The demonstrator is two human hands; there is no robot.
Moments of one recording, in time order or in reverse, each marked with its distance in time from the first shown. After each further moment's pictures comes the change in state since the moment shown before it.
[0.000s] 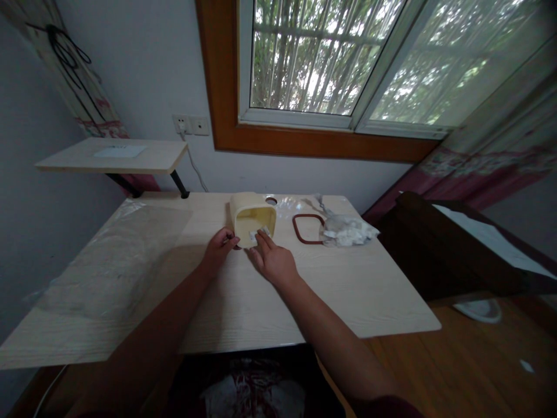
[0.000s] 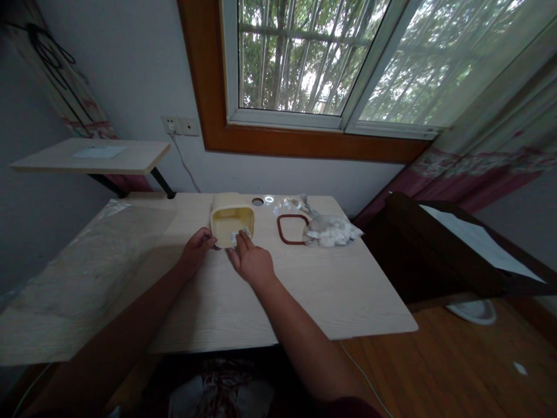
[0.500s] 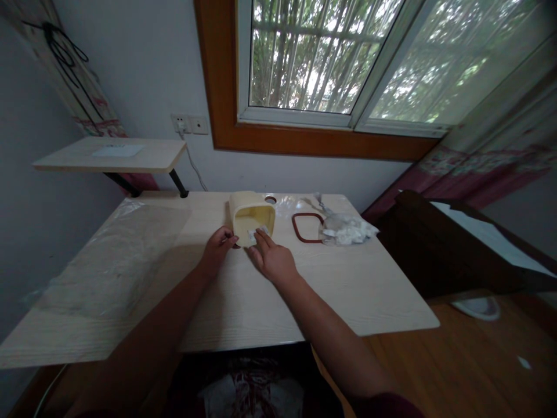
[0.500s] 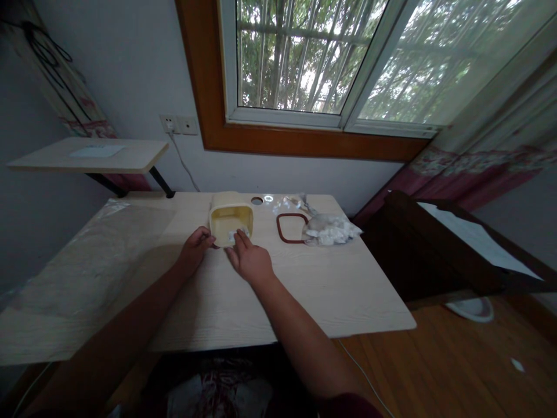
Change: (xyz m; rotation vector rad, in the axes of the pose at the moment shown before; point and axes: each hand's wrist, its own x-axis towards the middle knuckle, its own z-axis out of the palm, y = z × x) left_hand 0.001 -0.002 0.001 -0.008 0.013 0.004; right_hand 0.000 0.002 0.000 0.031 0.016 -0.013
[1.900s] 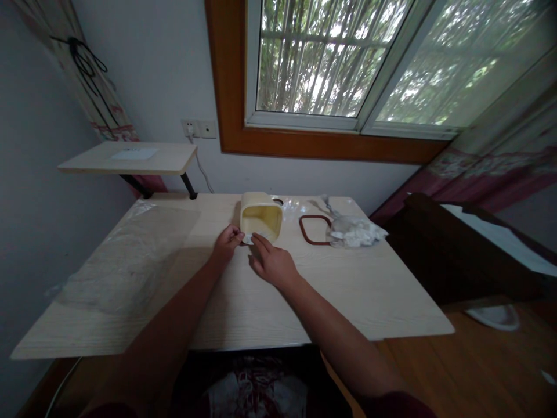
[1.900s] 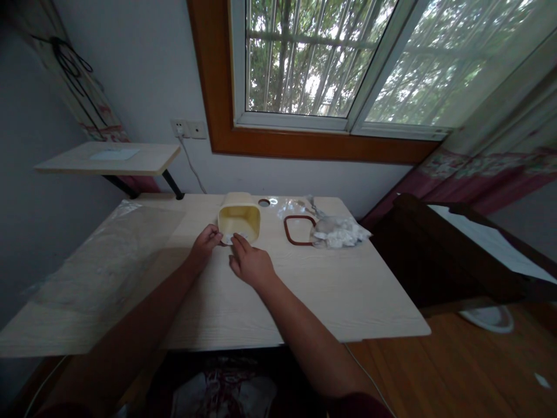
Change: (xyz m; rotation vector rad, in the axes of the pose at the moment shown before) left_hand 0.009 -0.005 -0.005 -0.083 0.007 -0.038; right_hand 0.000 -0.019 0.004 0.024 -0.023 -0.125
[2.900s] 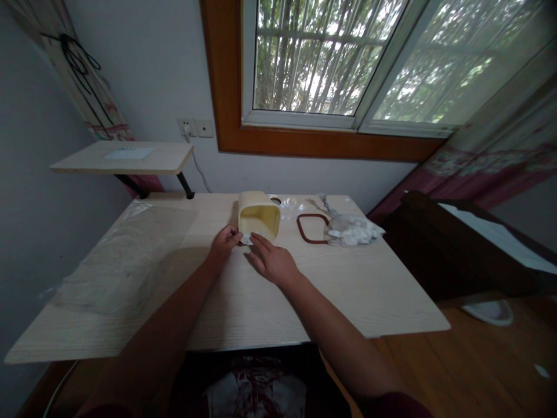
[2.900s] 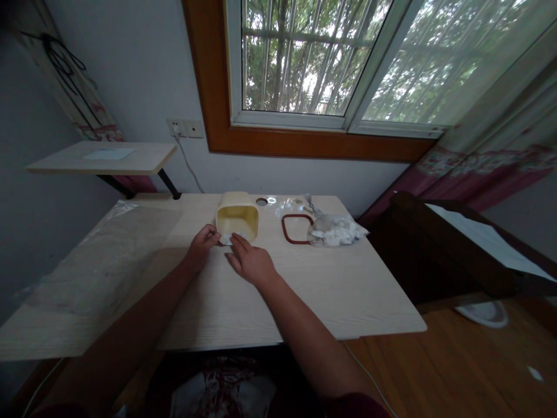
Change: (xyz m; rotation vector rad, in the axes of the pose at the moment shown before) left_hand -0.001 0.003 0.001 -0.008 -0.009 -0.010; right_hand 0.000 0.013 0.002 0.074 0.068 -0.058
